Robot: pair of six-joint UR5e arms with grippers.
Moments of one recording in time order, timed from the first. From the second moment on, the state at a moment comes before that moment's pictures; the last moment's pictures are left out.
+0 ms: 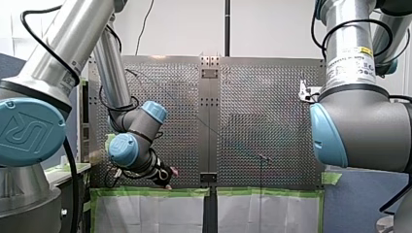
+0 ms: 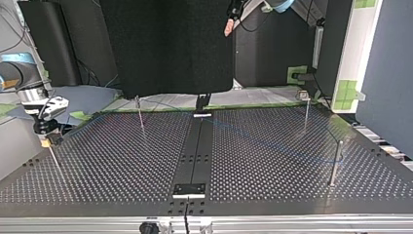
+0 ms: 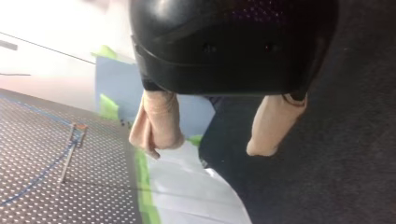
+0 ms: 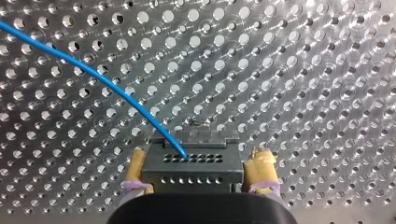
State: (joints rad) left arm -0.71 -1.99 -2.44 -2.42 -1.89 -1.61; right arm 1.48 -1.04 1.40 -0.36 1.06 1.63
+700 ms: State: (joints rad) left arm -0.71 -1.99 -2.44 -2.24 -1.89 -1.61; right arm 1.49 -1.04 1.40 -0.36 1.06 1.63
